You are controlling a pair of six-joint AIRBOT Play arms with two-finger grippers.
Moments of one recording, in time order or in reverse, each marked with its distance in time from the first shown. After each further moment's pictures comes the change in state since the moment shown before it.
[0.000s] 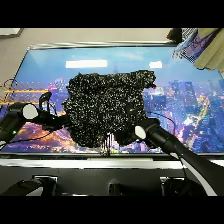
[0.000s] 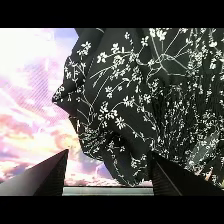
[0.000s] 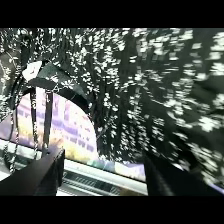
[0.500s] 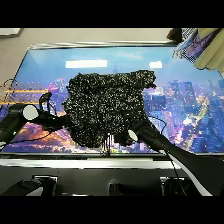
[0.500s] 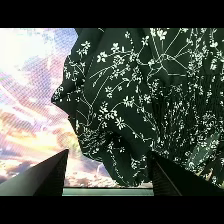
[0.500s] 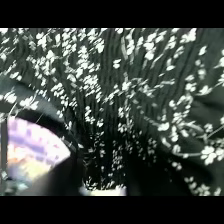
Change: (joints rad) left arm -0.002 0.003 -0.008 0.000 0.007 -0.003; right arm 0.034 -0.109 -0.011 -0.110 -0.048 0.085
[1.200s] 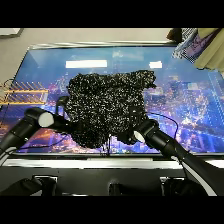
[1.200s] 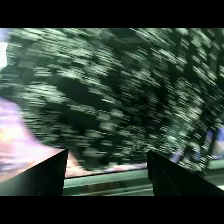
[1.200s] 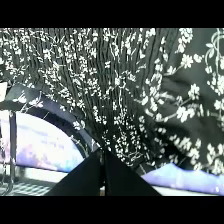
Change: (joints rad) left arm -0.278 -0.028 0.000 0.032 0.047 -0.052; right arm 0.001 0.155 0.000 -0.068 0.107 0.125
